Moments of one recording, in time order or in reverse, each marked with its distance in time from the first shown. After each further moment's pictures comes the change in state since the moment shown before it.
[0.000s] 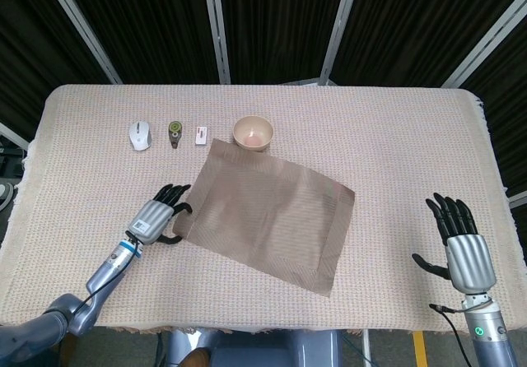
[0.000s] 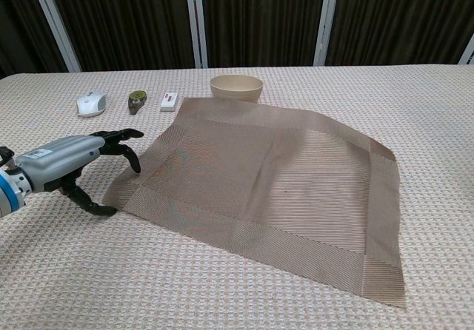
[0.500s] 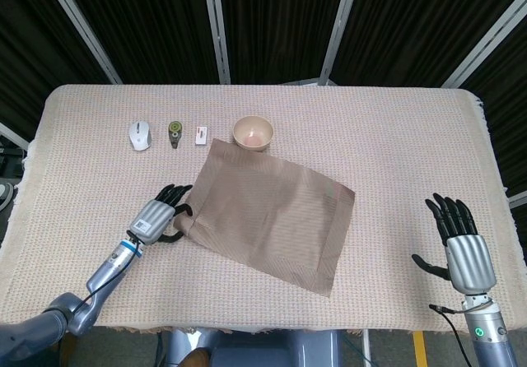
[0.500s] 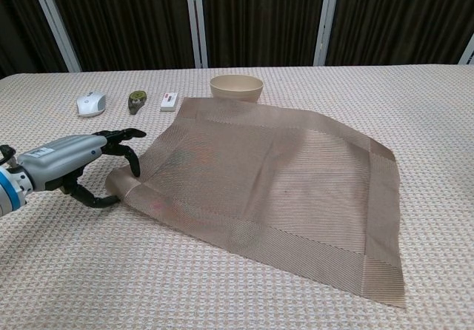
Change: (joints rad) left arm -0.011 0.018 0.008 -0.029 -0.009 0.000 0.006; right arm -0.011 0.003 0.014 -0.006 -0.018 -0.007 0.000
